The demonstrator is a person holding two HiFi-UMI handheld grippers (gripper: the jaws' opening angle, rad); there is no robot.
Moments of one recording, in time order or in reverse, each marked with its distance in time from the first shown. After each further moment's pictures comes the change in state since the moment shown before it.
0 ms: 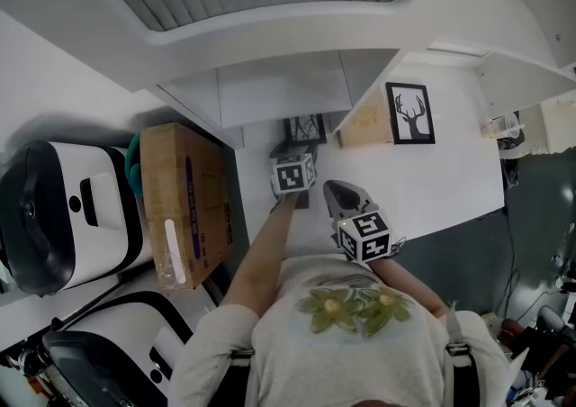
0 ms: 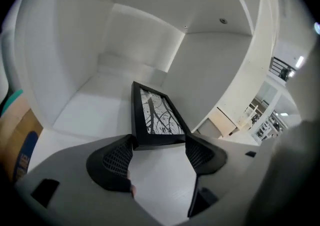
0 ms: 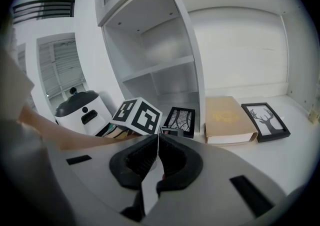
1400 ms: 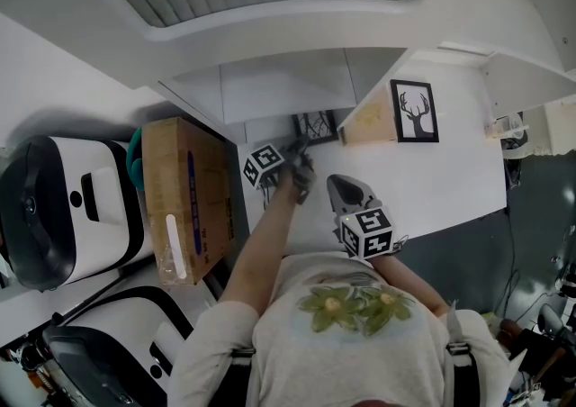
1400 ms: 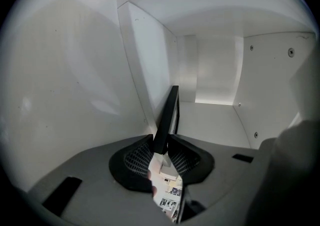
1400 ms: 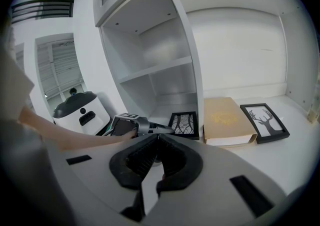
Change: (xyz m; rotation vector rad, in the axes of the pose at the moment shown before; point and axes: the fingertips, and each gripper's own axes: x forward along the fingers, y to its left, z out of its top) left arm 0.007 0.007 -0.008 -1.119 -0.016 -0.398; right arm 0.004 -0.006 0.005 0.006 -0.009 -0.017
